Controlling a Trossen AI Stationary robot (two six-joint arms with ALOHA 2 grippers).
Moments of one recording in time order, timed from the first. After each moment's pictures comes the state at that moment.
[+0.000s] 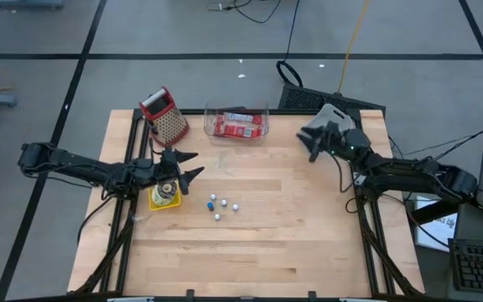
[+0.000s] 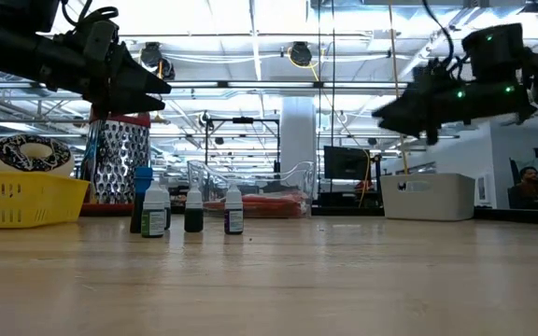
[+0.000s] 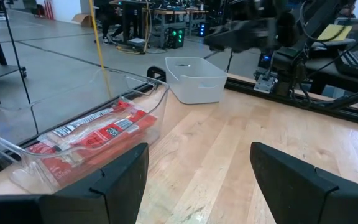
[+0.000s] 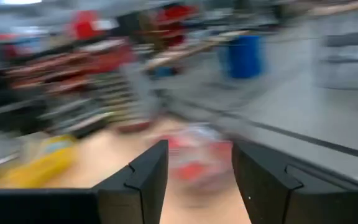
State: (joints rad) left arm -0.08 0.82 0.21 0.48 -0.47 -0.19; right arm -0.65 0.95 0.14 0.82 -0.16 0.28
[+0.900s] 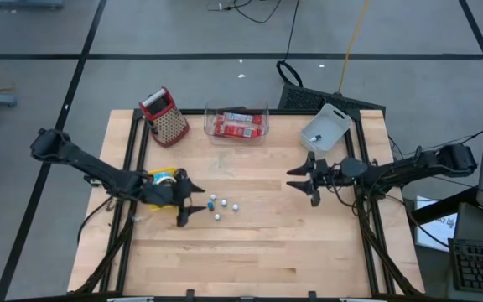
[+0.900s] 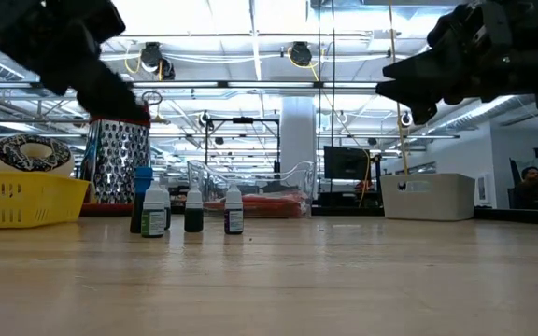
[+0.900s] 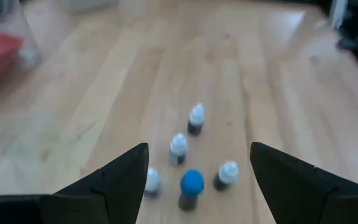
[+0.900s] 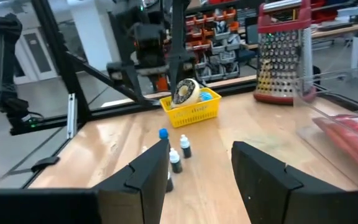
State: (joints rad) left arm -0.37 1.03 0.43 0.05 -0.35 -0.33; right arm 0.01 0.95 0.14 0.82 0.00 0.20
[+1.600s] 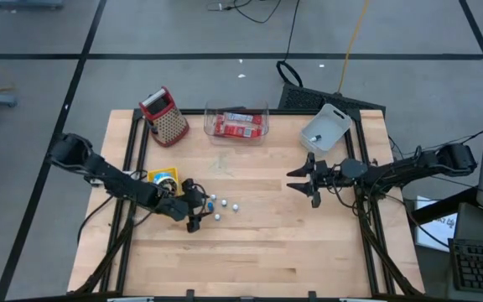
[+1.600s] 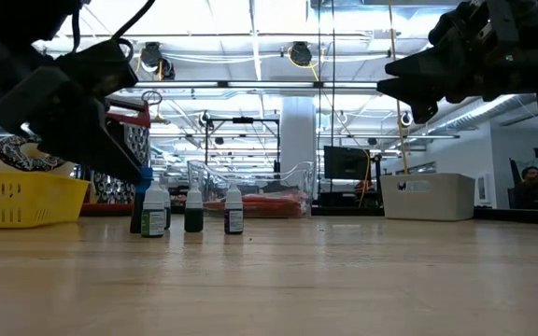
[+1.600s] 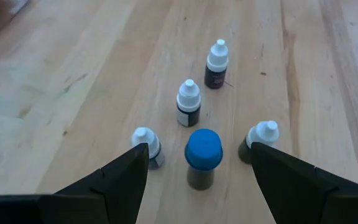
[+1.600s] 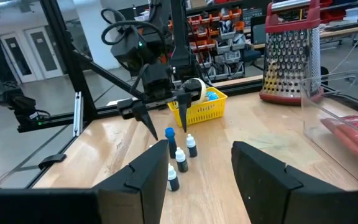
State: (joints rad) left arm -0.41 1.38 0.43 0.21 -0.44 -0.40; right arm 0.03 0.95 0.14 0.82 0.00 0.19
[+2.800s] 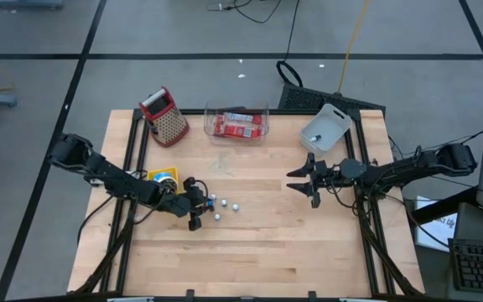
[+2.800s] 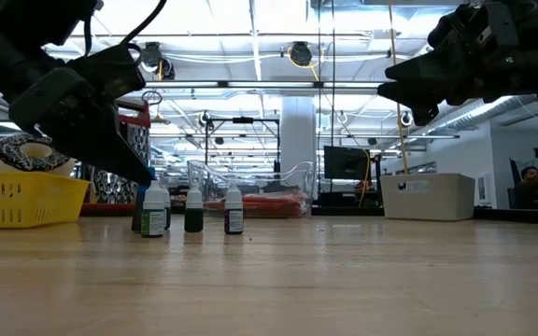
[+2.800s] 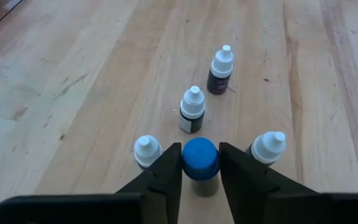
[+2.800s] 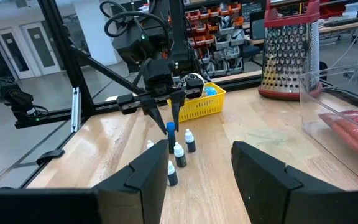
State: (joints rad) left arm -0.37 1.39 0.43 0.24 -0.39 -0.39; right arm 0.03 0.95 0.14 0.80 0.00 0.19
